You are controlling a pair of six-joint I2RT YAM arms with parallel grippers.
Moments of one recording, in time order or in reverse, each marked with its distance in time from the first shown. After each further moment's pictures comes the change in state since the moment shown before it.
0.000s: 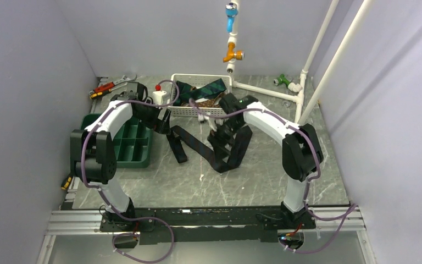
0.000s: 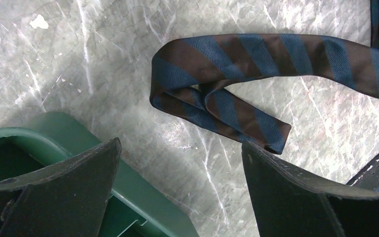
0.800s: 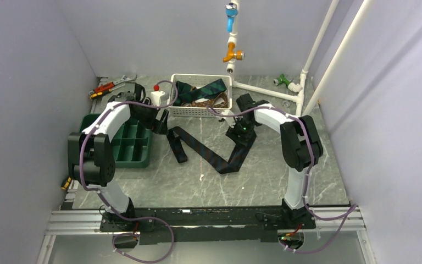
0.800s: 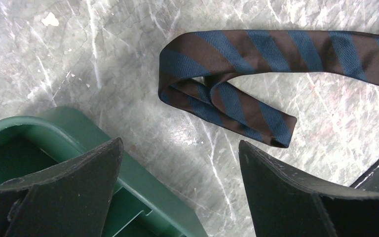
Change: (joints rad) left arm 0.014 -0.030 -0.023 0.003 0.006 0.020; right arm -0.190 0.149 -0.008 0.324 0.475 -0.089
